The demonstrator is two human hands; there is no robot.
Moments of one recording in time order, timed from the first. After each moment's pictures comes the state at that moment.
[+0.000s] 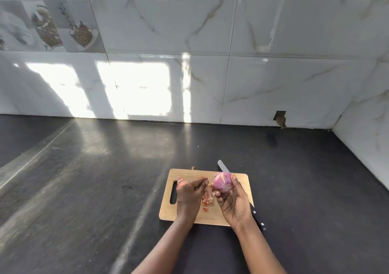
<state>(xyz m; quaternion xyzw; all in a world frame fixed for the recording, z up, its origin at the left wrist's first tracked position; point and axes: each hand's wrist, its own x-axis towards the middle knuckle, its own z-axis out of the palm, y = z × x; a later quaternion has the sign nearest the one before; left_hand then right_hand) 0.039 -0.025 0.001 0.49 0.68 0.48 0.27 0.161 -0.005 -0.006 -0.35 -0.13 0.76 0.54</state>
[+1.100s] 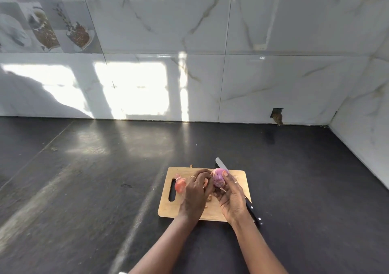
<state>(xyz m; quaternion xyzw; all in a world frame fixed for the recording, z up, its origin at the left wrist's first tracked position) 0.052 -0.027 0.000 0.63 0.60 0.49 0.10 0.156 -0.008 -0.005 -0.35 -0.21 0.71 0.57</state>
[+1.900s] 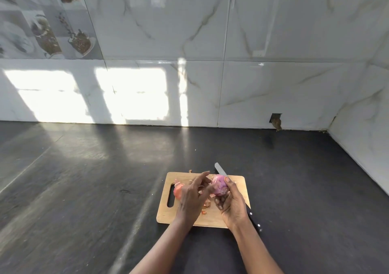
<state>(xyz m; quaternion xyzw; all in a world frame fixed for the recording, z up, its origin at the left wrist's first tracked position) 0.046 -0.028 0.010 0.61 0.59 0.48 0.20 0.161 -0.009 0.002 -0.40 -0.18 0.72 0.54</state>
